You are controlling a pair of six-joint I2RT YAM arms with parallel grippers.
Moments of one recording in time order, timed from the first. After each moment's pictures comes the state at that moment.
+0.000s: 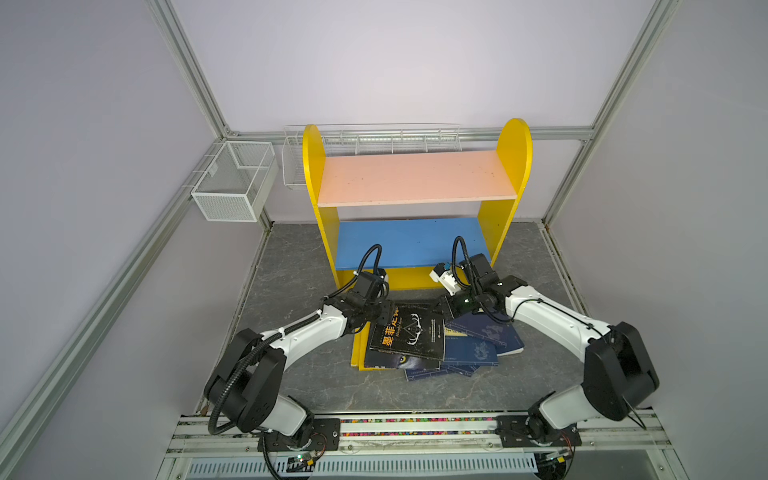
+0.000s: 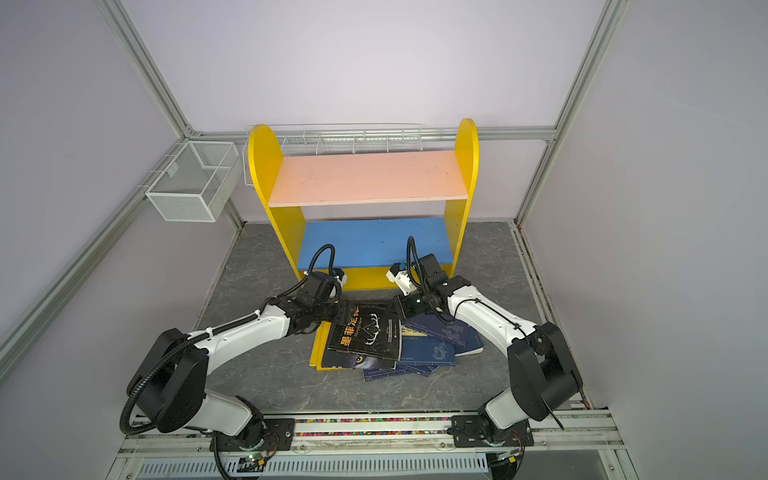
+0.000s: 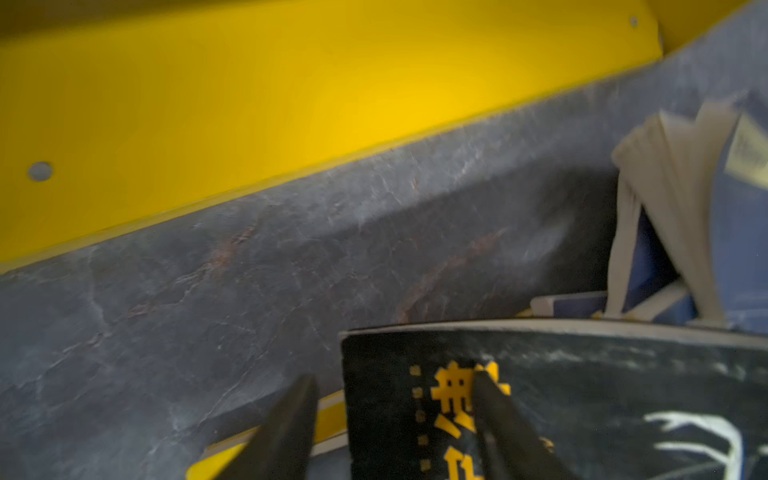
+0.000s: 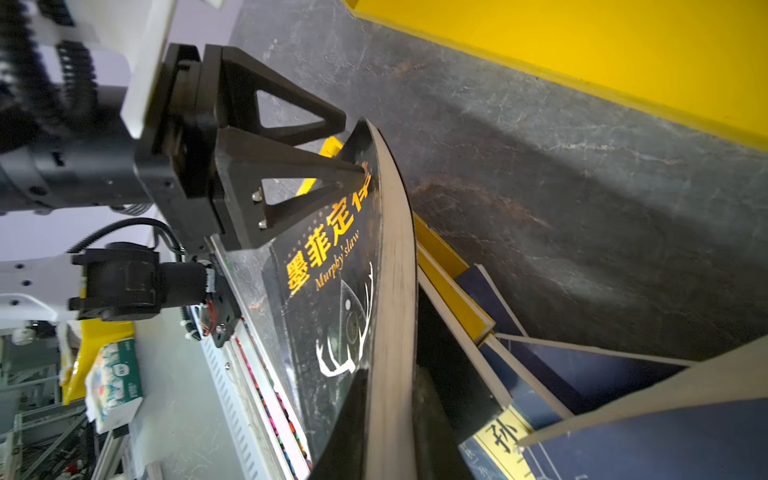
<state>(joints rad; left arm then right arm) -0.62 1.47 0.86 -0.25 0.05 -0.32 0.51 1.51 1.04 -0.51 -0.63 0.17</state>
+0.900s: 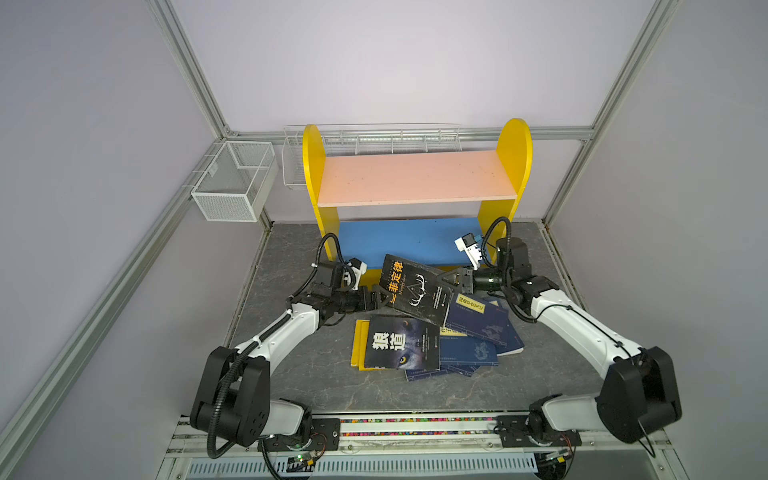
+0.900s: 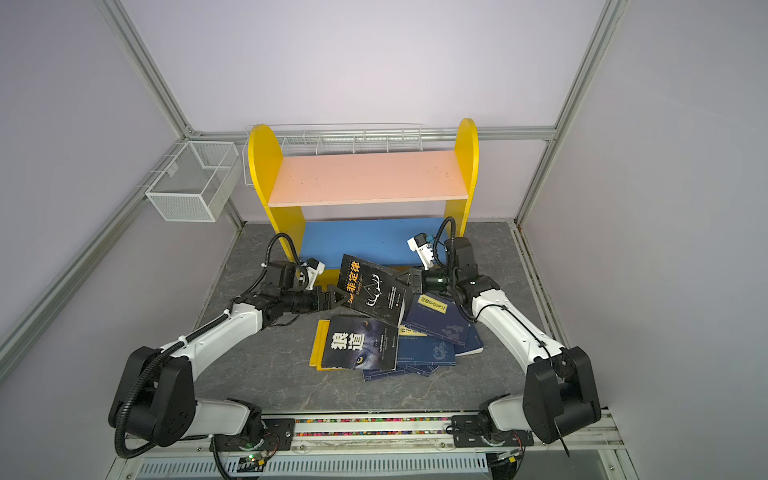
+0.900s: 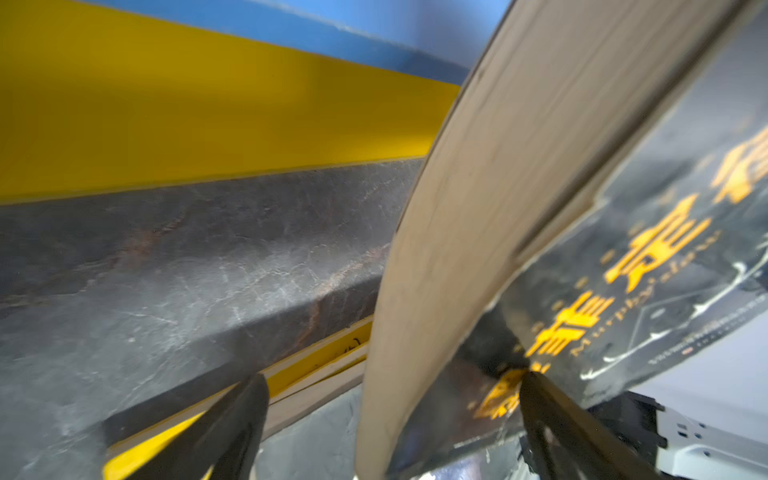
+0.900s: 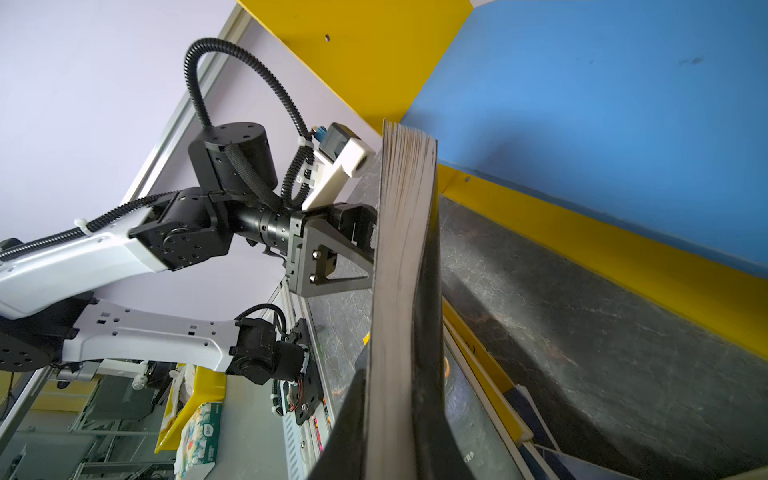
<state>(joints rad) -0.36 1.40 0.82 -0.19 0.67 -0.46 0.35 1.38 1.00 -0.15 -0.90 0.38</state>
